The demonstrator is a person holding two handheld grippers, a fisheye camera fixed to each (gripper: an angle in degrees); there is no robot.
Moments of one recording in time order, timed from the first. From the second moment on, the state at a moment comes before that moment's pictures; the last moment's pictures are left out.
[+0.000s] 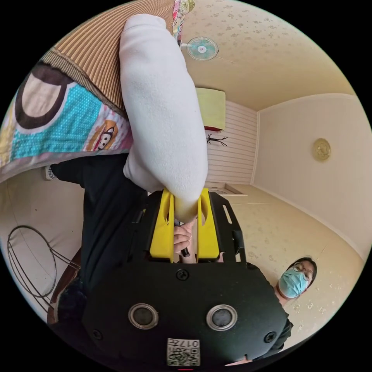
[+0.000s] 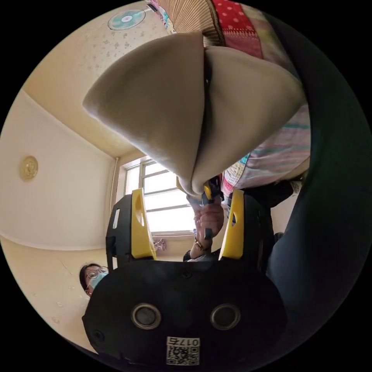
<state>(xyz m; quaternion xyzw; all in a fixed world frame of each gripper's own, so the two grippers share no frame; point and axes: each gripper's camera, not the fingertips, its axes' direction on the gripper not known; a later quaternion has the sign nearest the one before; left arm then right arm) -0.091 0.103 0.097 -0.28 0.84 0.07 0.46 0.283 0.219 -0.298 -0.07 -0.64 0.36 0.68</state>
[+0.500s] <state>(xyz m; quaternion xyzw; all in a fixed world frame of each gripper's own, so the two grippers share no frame) -0.138 0.127 0.021 -0.22 0.80 0.20 0.53 0.323 0.233 -0.296 0.01 -0.55 0.49 0.67</state>
